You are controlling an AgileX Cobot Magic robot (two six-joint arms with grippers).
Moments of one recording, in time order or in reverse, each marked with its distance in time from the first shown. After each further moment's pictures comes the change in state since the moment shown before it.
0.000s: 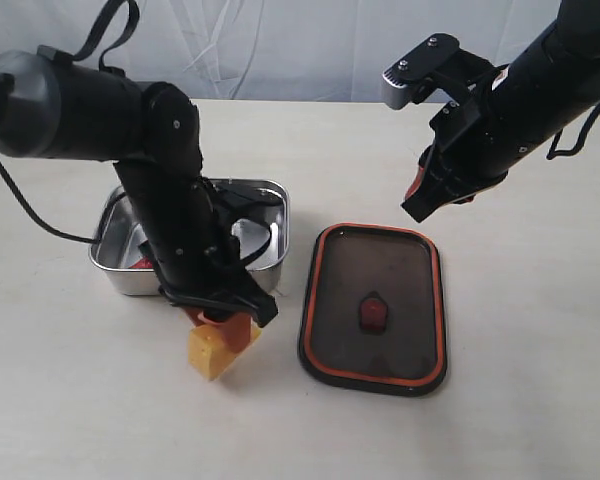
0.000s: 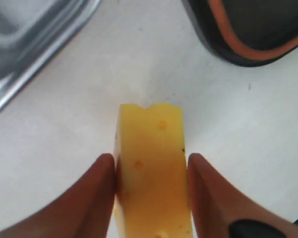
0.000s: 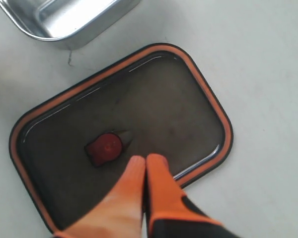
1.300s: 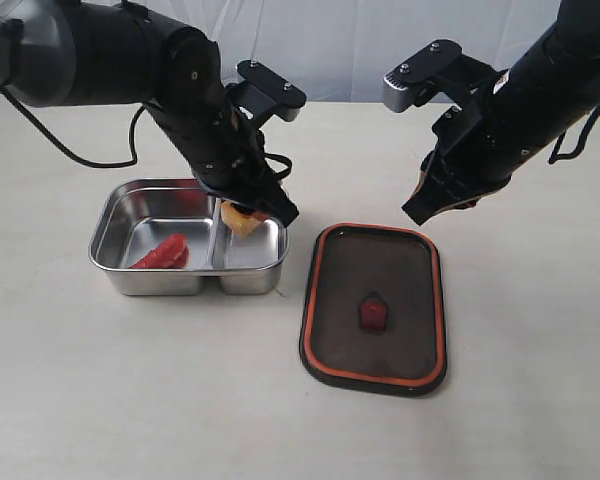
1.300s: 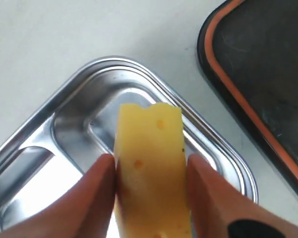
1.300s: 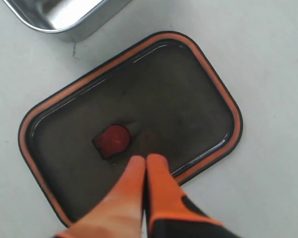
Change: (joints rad) left arm 0.000 0.036 -0.198 0.339 -0.308 -0.096; right arm 0.000 0.000 0.000 -0.008 0.034 0.050
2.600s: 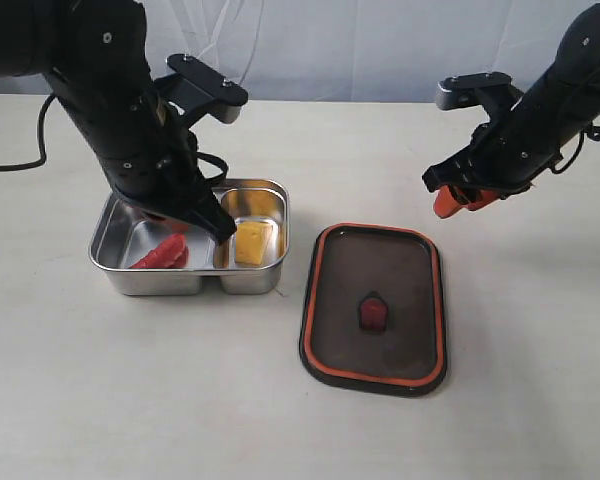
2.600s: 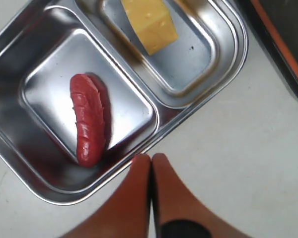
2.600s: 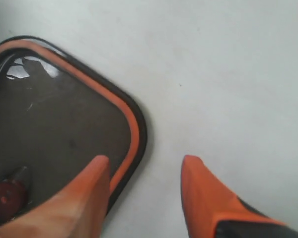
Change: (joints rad) left arm 0.000 -0.239 0.133 0.066 0.268 -0.105; right arm -0.199 0.288 -0.118 0.000 -0.097 0.211
